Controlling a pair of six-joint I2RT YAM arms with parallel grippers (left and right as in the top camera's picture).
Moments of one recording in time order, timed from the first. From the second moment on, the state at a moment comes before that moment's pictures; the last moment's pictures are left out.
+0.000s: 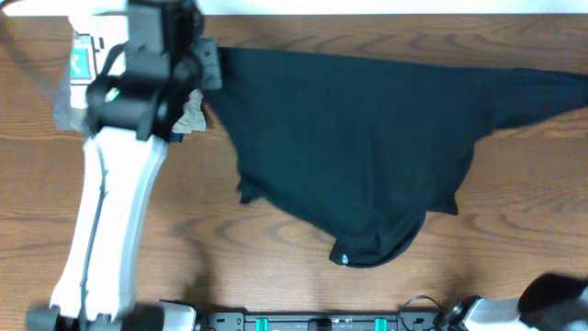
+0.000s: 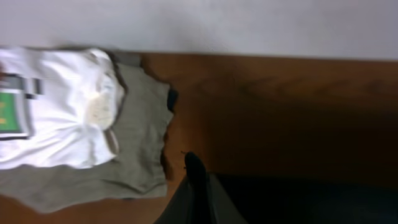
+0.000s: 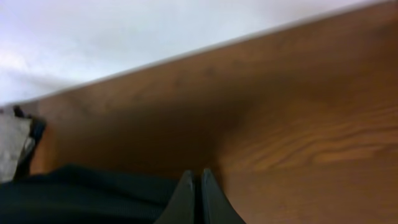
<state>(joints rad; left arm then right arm) -0.19 1.58 1.77 -0.93 -0.11 -0.18 -0.67 1.63 1.84 -1.09 -0.66 -0.18</state>
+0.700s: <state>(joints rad) -0.19 2.15 1.77 -0.37 -0.15 -0.18 -0.36 2.19 1.83 -0.53 -0.46 -0.12</state>
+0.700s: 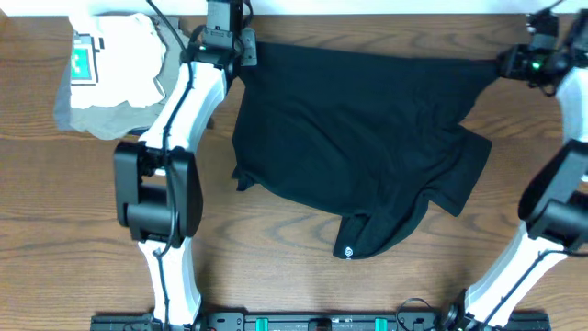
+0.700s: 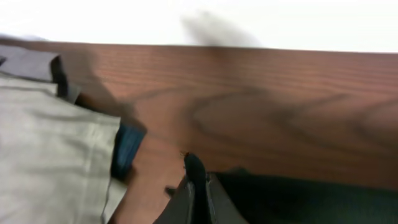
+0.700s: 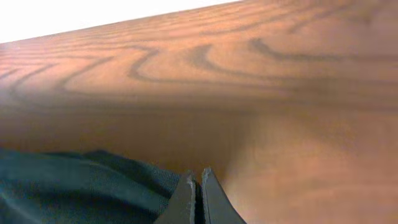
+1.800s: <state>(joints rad) -0.18 1.81 1.77 -1.11 -0.19 -0.25 -0.24 1.85 1.85 -1.06 -0.28 0.12</state>
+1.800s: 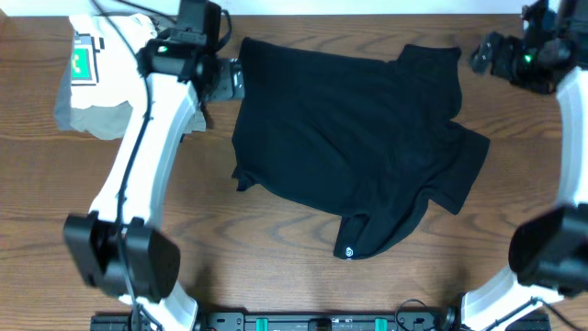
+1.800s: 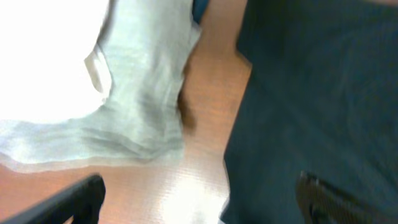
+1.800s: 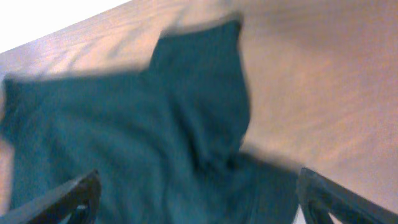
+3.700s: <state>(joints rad) -0.19 1.81 1.77 -1.23 -0.19 -0.33 -0.35 1.86 1.05 -0.23 0.13 0.18</state>
